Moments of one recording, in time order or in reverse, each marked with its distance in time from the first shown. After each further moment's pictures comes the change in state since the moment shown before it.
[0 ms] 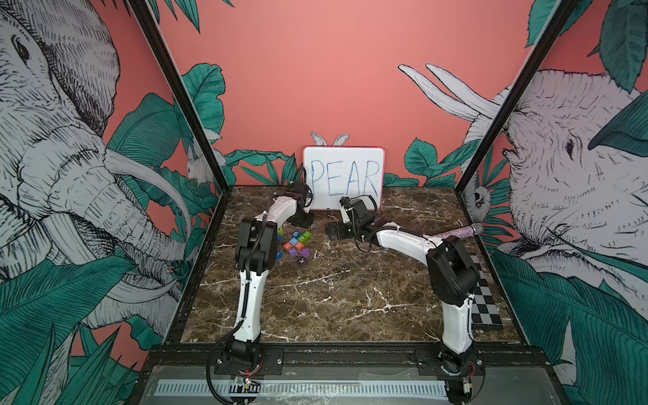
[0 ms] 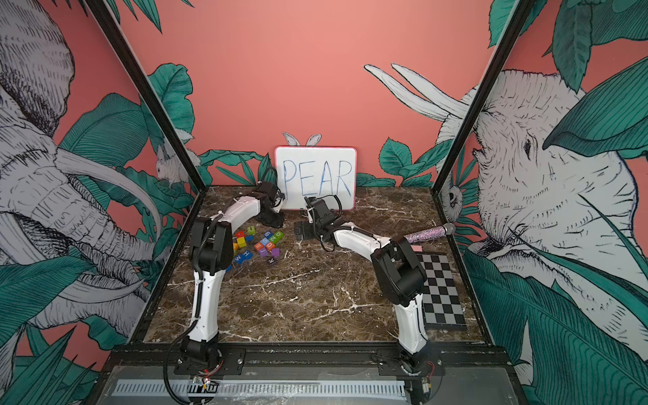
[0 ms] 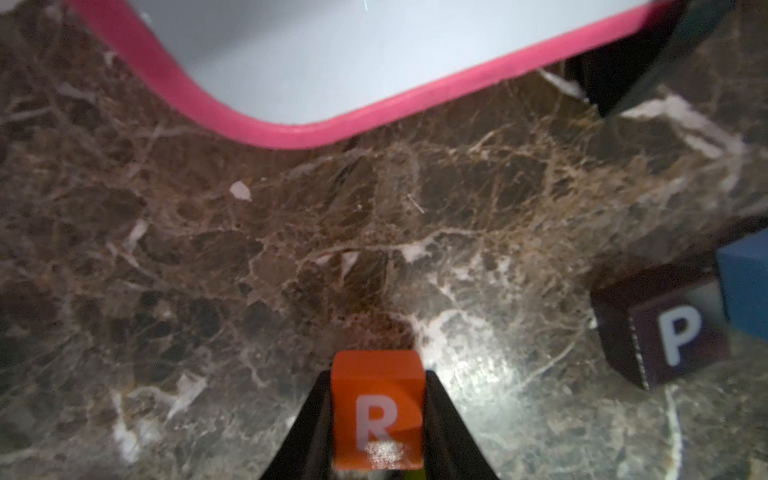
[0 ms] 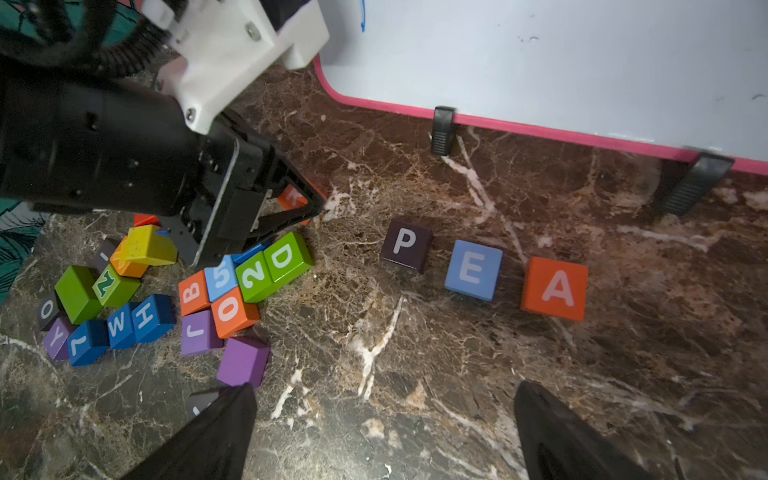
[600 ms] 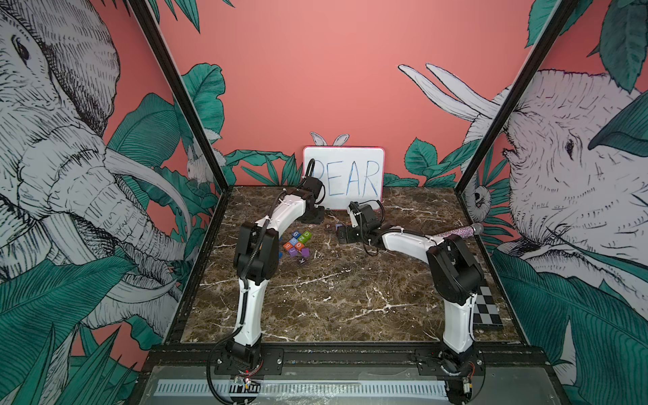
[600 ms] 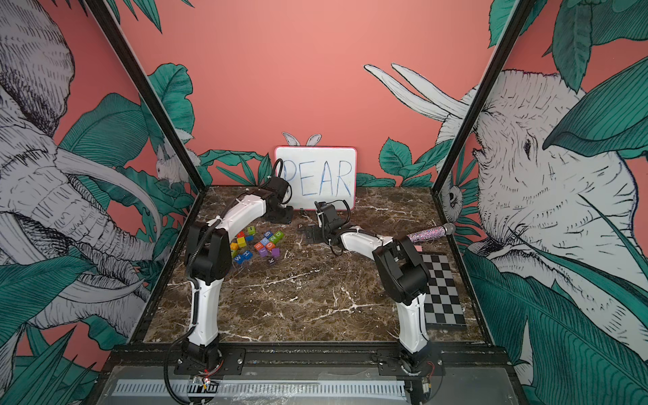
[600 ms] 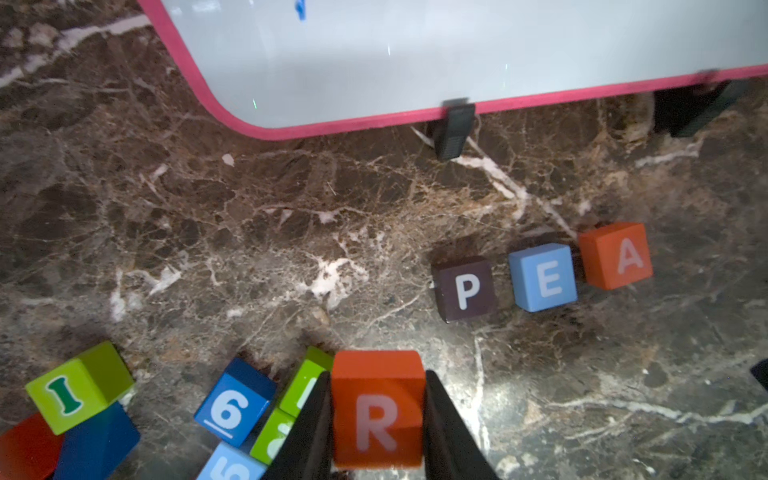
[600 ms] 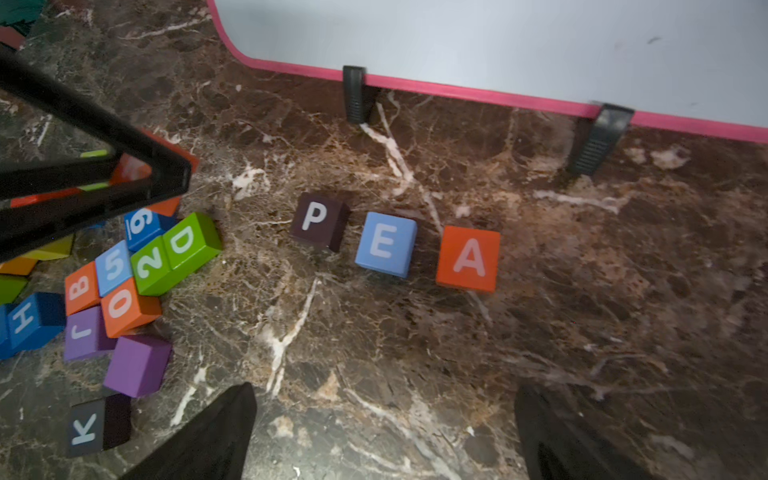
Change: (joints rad) left arm -0.114 -0.135 -0.024 -0.030 -0.085 -0.294; right arm -0.067 -0.019 -0.142 0.089 0.052 -0.061
